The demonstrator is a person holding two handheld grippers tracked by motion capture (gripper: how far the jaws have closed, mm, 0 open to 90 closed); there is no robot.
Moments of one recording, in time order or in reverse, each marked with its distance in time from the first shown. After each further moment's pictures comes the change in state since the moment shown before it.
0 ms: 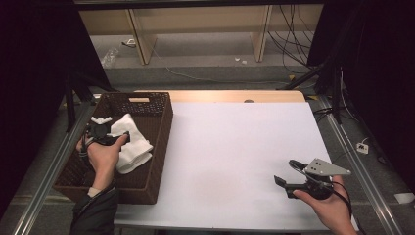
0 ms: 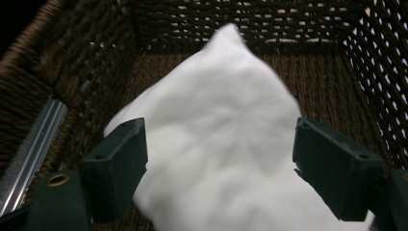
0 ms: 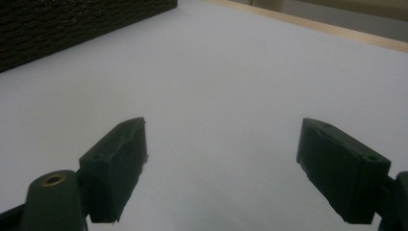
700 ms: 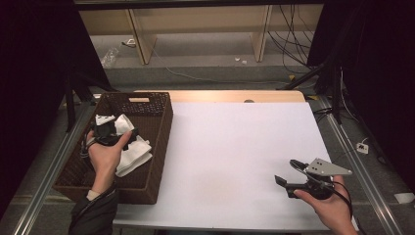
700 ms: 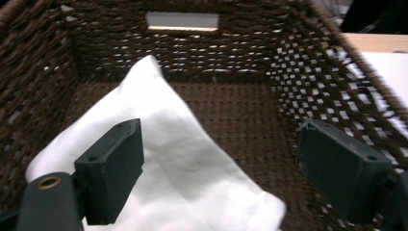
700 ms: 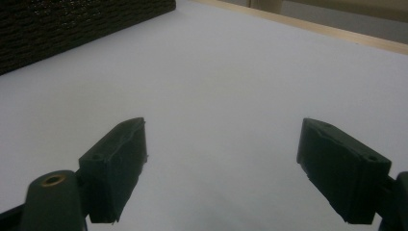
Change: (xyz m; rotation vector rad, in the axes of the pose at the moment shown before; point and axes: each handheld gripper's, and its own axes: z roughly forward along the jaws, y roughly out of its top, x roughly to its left) left arm -0.017 0.004 -0.016 -0.092 -0.213 -0.016; right arm -0.001 0.000 -0.001 -0.009 -0.006 0.000
